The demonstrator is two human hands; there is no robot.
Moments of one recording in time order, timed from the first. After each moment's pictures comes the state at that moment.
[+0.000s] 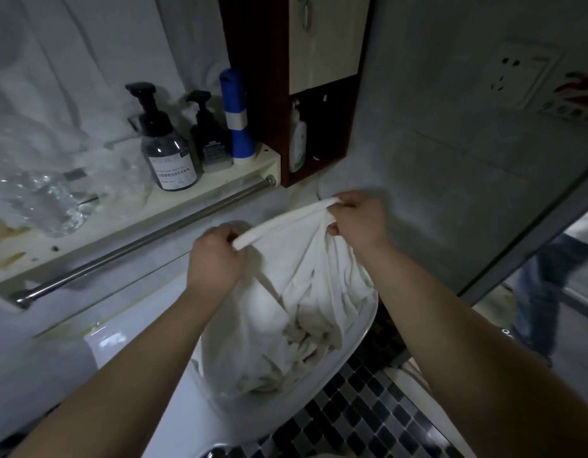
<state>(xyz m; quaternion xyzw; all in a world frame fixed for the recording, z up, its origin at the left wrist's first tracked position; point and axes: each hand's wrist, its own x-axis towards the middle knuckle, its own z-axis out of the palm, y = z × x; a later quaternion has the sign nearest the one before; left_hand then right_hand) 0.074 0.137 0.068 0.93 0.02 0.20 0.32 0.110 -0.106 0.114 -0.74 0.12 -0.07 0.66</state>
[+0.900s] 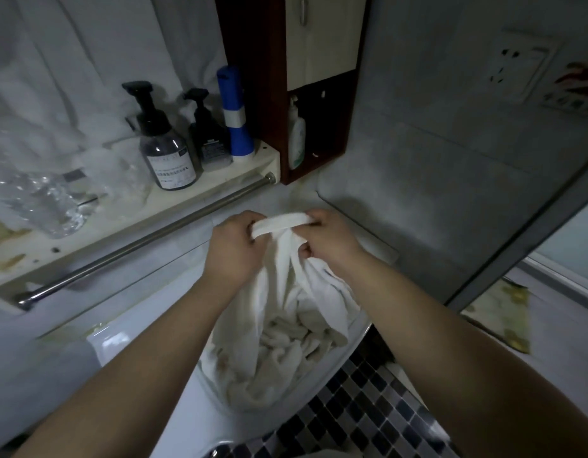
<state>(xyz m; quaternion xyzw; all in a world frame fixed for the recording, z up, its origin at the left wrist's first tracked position) 0.079 0.115 0.085 0.91 -0.08 0.18 0.36 0.096 -0.066 0.094 -0.74 0.06 0.07 0.66</state>
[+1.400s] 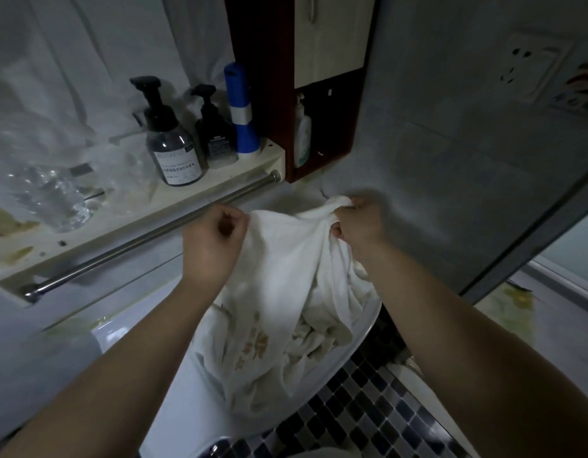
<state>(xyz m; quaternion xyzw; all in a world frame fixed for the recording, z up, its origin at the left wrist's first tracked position) 0.070 0.143 0.088 0.86 0.00 0.27 0.43 0.125 -0.099 0.087 -0.70 0.20 -0.05 0.69</state>
